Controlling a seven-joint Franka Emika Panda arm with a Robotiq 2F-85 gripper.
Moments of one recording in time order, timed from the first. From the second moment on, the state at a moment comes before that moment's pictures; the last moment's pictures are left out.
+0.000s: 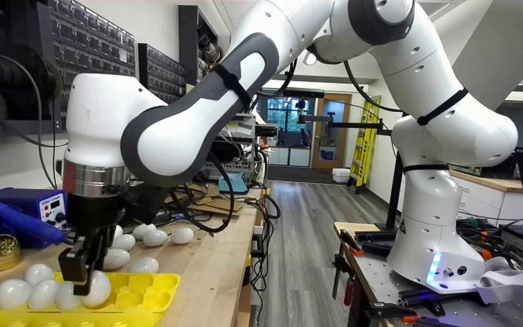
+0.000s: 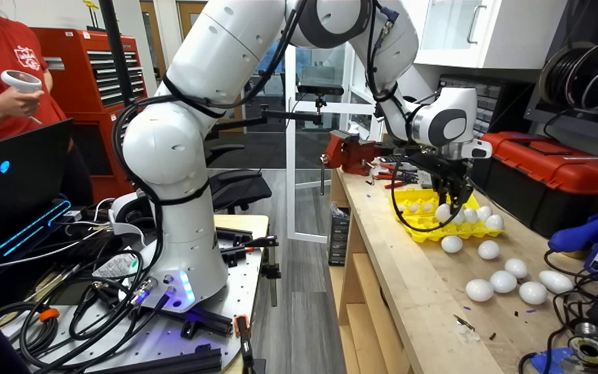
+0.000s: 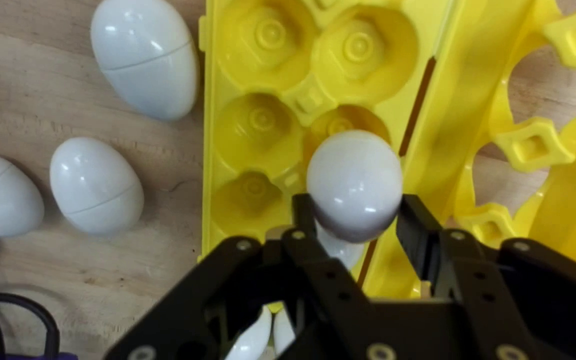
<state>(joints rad) 0.26 0.65 0.06 -1.69 -0.18 2.54 0.20</state>
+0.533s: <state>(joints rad) 0.27 0.52 0.02 -1.72 -0.22 2.52 0.20</state>
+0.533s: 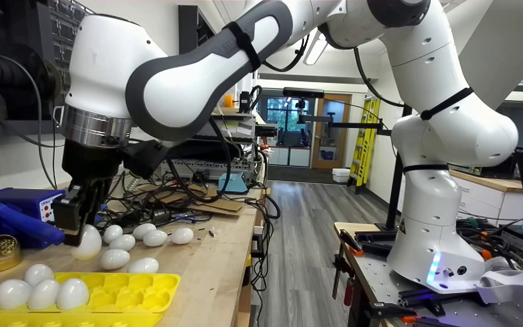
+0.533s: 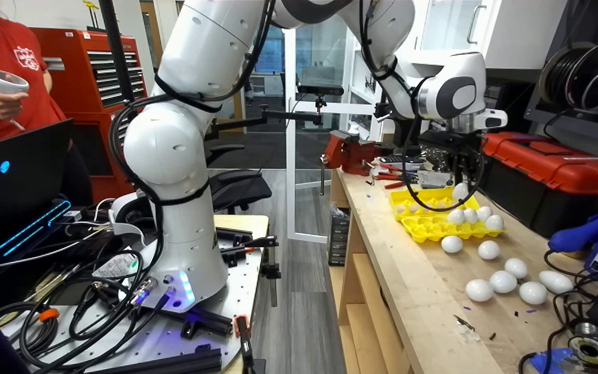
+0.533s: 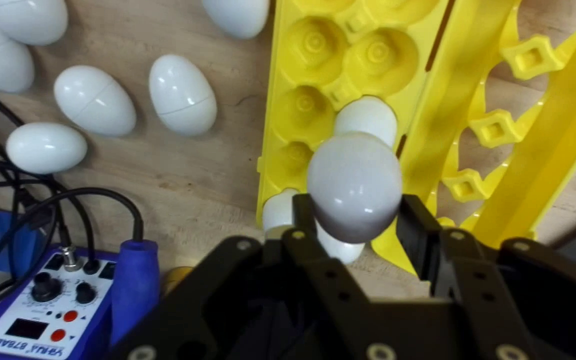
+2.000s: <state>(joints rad) 0.27 0.63 -0.13 -1.76 -0.37 2.32 0.31</state>
